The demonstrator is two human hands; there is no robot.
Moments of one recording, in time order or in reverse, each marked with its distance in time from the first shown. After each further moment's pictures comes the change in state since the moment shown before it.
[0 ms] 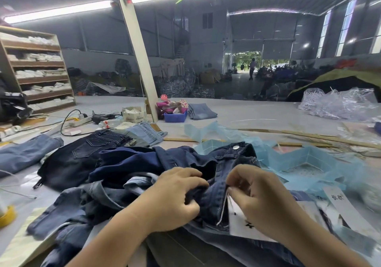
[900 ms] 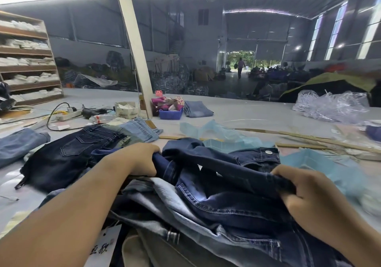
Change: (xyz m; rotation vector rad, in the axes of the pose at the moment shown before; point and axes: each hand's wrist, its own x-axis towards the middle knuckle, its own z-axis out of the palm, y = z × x) left_hand 0.063 -0.124 -0.051 0.189 -0.171 -0.393; right_hand 0.003 0.020 -0.038 -0.351 -0.048 0.199
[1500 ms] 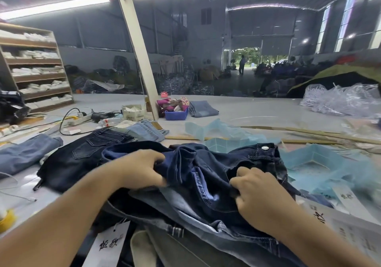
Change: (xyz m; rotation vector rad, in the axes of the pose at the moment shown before) left_hand -0.063 0.023 -0.012 -0.172 0.007 0.140; right_hand 0.021 -0.040 0.051 -0.252 -0.230 -0.185
